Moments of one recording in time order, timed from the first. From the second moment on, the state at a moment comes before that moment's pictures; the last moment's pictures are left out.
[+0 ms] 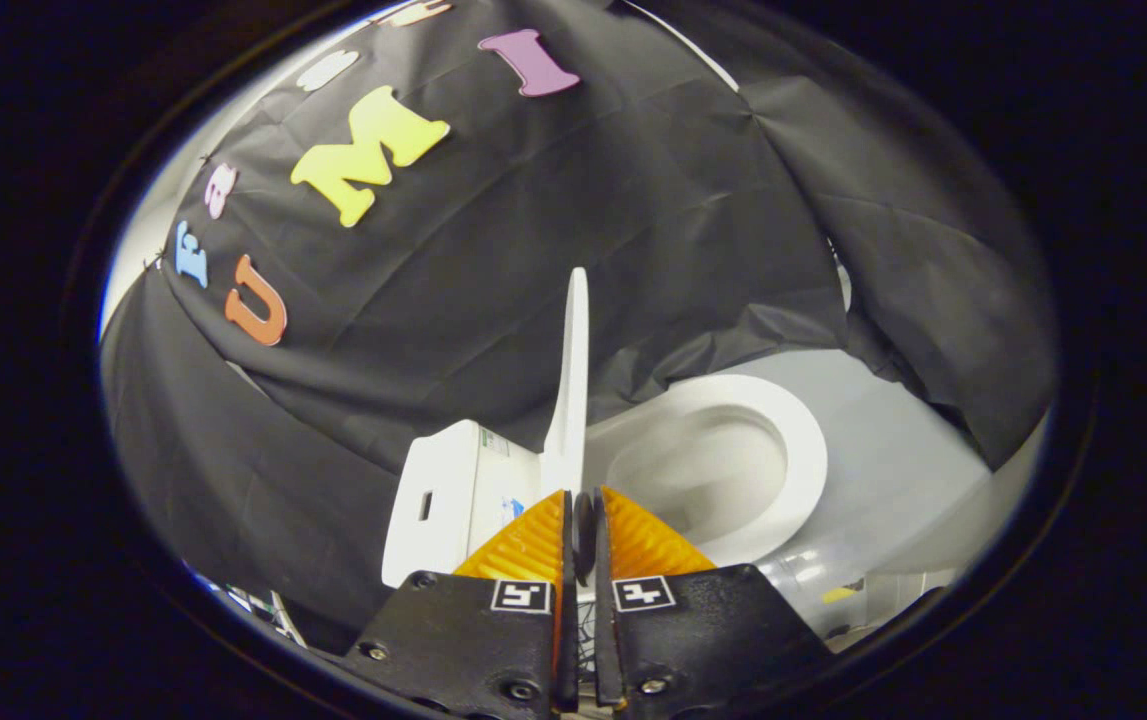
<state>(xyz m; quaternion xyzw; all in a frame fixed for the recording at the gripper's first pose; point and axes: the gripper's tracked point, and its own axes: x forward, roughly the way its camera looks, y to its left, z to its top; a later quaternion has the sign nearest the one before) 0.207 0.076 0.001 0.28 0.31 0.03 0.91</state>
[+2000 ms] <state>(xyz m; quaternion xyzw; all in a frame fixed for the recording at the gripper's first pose) 0.212 0.339 0.054 0.06 0.29 0.08 0.95</state>
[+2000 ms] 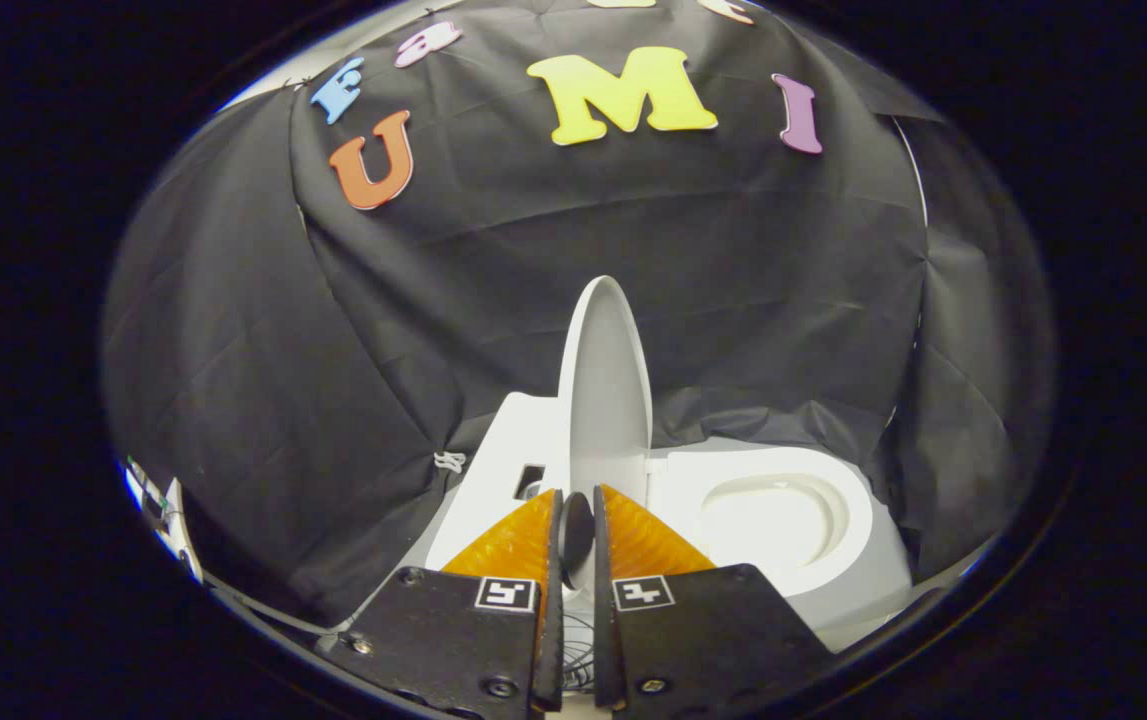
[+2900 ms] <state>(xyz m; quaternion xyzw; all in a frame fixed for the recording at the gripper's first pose) 0.218 0.404 0.038 -0.10 0.28 0.07 0.95</state>
